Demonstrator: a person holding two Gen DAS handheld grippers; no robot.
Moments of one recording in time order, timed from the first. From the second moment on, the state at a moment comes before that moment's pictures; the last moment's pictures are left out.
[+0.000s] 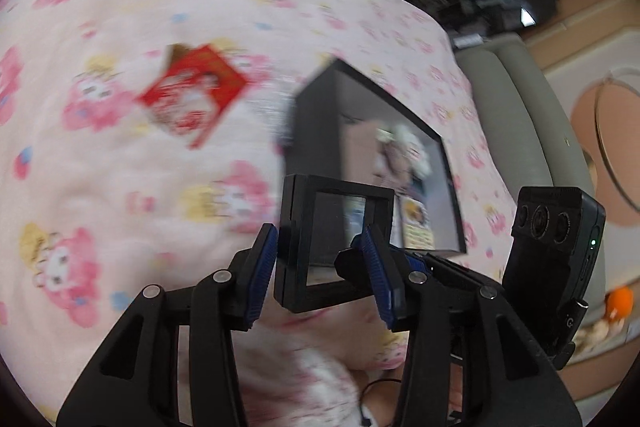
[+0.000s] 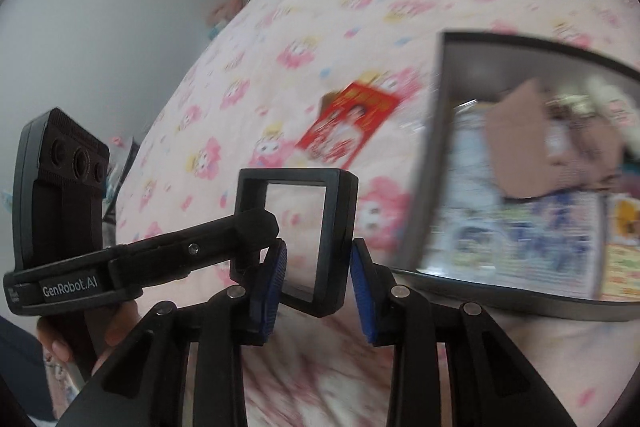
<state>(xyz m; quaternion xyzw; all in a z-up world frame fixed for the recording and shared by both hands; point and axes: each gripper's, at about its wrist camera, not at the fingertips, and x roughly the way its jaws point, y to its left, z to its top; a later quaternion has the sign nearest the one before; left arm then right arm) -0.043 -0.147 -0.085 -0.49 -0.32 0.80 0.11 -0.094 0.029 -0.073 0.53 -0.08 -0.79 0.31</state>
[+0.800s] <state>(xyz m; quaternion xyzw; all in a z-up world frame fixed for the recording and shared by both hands) -0.146 0.006 -0.157 -0.58 -0.26 0.77 0.10 -0.155 0.174 -0.142 0.57 -0.09 -0.78 0.24</state>
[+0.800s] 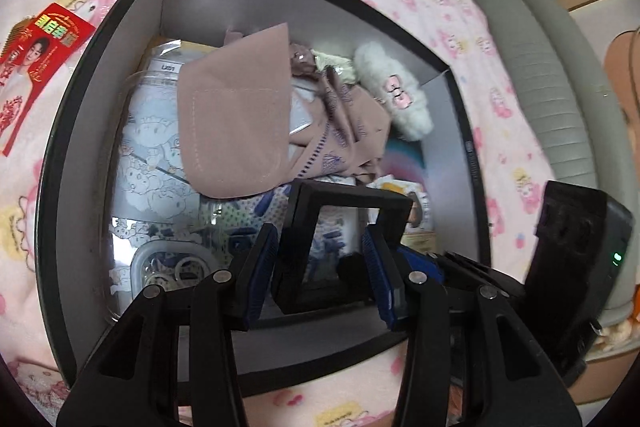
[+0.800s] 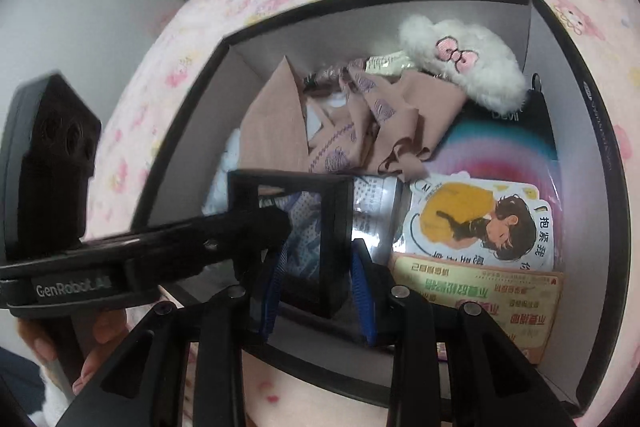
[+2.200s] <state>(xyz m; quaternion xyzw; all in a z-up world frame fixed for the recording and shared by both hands) -0.152 0.022 -0.142 -0.57 -0.15 0.80 0.08 -0.165 0.211 -0.122 0.52 -0.02 -0.85 0.08</state>
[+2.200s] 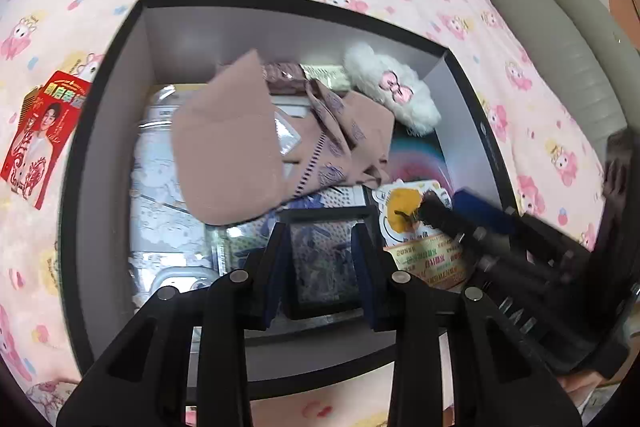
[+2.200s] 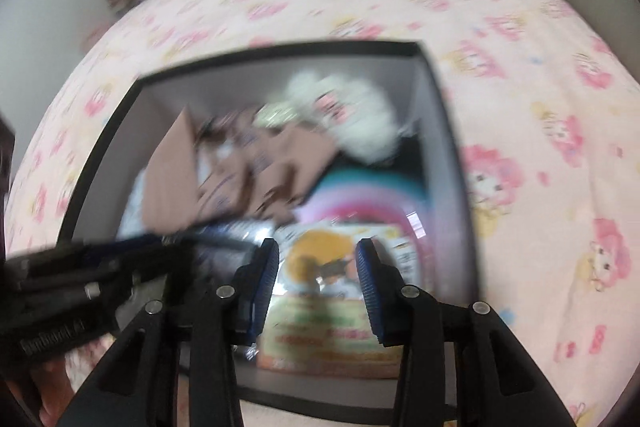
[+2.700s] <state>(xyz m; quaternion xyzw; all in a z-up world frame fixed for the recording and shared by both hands) -0.145 0.037 -0.146 -0.57 -0.13 0.81 0.07 -0.165 0.204 -0.126 0.52 0.01 -0.85 0.07</state>
